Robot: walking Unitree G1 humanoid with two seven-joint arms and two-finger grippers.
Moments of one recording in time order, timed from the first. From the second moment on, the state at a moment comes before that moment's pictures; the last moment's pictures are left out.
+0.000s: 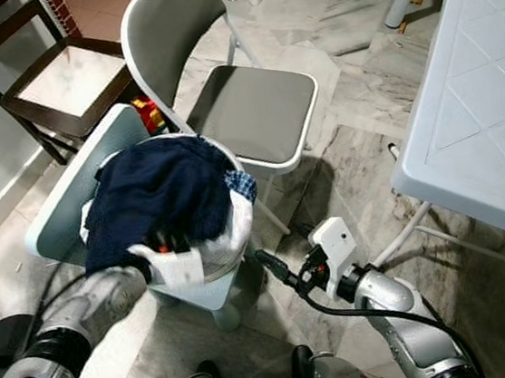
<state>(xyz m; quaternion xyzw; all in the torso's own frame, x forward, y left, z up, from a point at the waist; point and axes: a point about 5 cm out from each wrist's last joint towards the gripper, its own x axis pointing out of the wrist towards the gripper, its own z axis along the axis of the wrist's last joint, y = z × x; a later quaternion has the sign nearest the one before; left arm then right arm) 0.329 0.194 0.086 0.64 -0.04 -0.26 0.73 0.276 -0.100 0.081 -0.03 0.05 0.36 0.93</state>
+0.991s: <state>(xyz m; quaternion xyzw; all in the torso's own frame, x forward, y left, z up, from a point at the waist) 0.293 0.191 0.073 0.22 -0.03 0.03 0.98 0.282 -0.107 0.079 -0.06 0.06 0.35 0.93</state>
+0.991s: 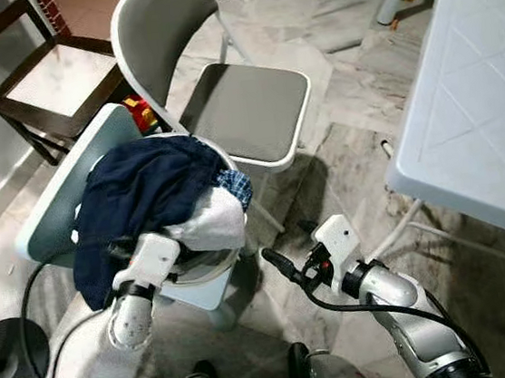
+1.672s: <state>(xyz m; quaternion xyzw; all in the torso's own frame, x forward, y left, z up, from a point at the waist) 0.288 0.210 0.069 0.15 0.03 0.11 0.98 0.281 -0.107 0.076 -0.08 0.07 0.34 0.93</state>
